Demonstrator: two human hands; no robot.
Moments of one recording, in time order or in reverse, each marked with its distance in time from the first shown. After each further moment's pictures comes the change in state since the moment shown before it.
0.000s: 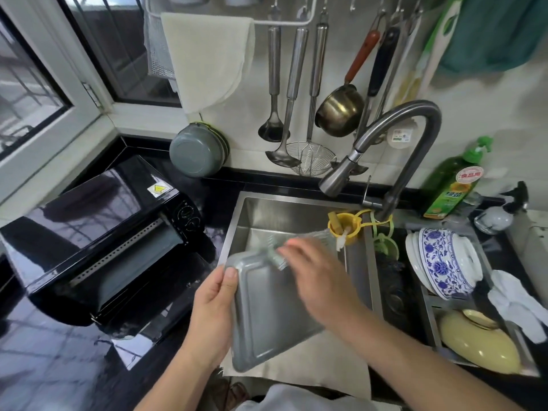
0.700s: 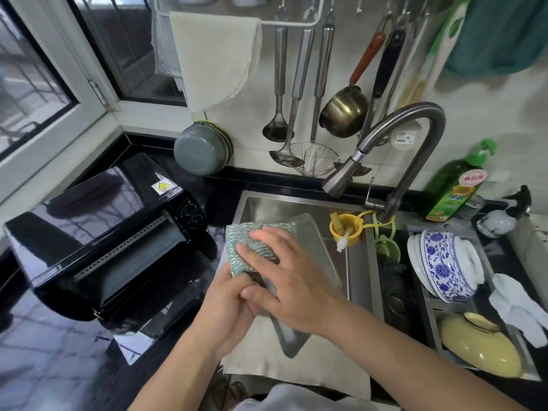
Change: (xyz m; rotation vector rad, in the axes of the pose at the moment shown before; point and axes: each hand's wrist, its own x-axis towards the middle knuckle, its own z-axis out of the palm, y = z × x) left_hand 0.006 0.021 0.015 -0.386 -0.307 -0.179; right_hand 0.018 -0.039 -0.006 0.001 -0.160 -0.179
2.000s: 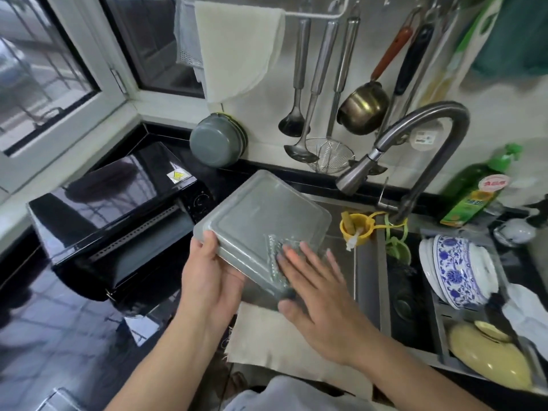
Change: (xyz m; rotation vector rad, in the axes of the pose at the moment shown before) left_hand 0.001 0.034 0.016 -0.298 0.524 0.188; right_hand -0.050 0.002 -0.006 -0.017 -0.288 0.148
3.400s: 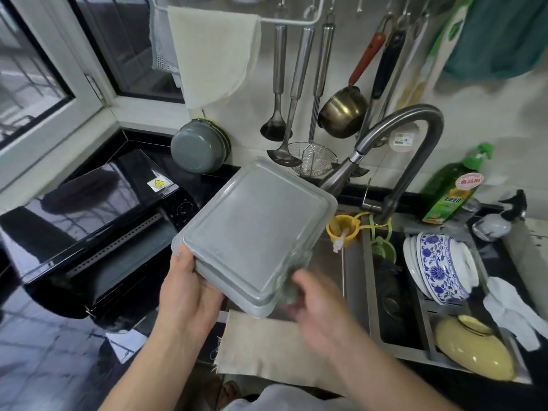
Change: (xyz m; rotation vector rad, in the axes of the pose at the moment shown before) left_hand 0.017 -0.002 -0.020 -0.036 -0.029 -0.028; right_hand 0.021 -0.018 -0.008 1.816 0.301 0.939
